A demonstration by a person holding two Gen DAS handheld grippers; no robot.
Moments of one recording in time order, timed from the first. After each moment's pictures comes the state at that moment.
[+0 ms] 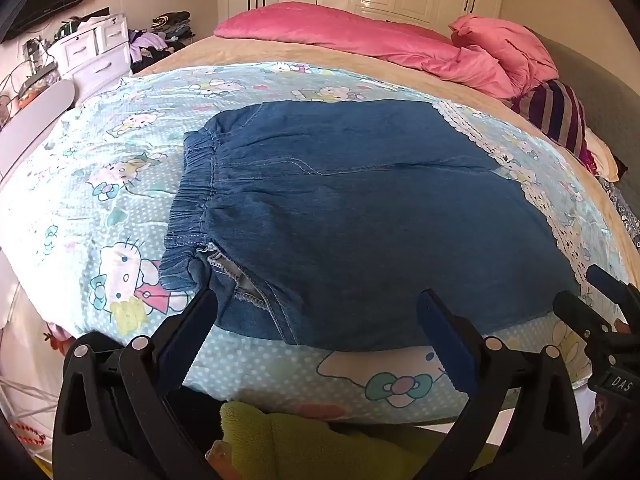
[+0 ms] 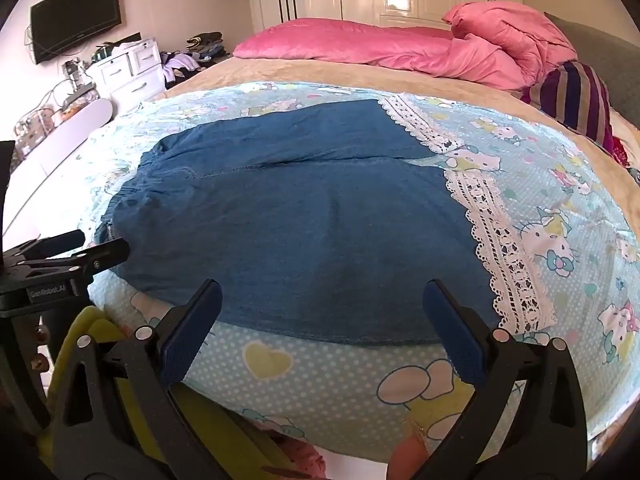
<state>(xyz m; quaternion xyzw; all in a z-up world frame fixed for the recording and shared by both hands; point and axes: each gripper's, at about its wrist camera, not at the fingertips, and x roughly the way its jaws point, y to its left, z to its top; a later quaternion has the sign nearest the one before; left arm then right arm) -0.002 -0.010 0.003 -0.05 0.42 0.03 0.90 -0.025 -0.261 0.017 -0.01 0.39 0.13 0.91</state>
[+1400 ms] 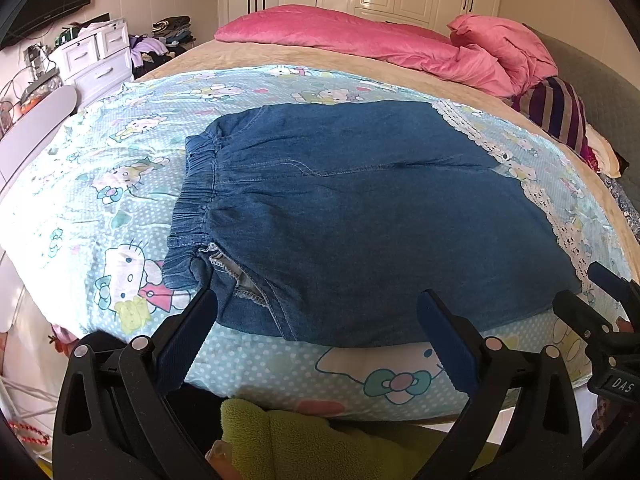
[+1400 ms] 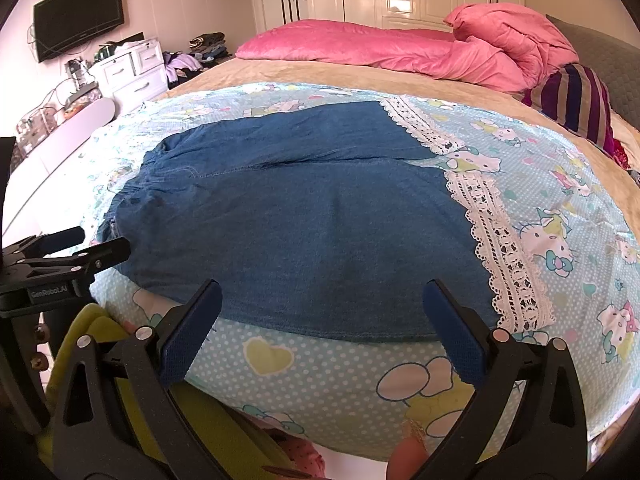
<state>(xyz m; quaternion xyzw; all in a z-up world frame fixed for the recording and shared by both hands) -0.008 -0.008 0.006 -0.05 0.42 0.03 0.90 -0.029 -0.261 0.018 -0.01 0.39 0.14 0.91</state>
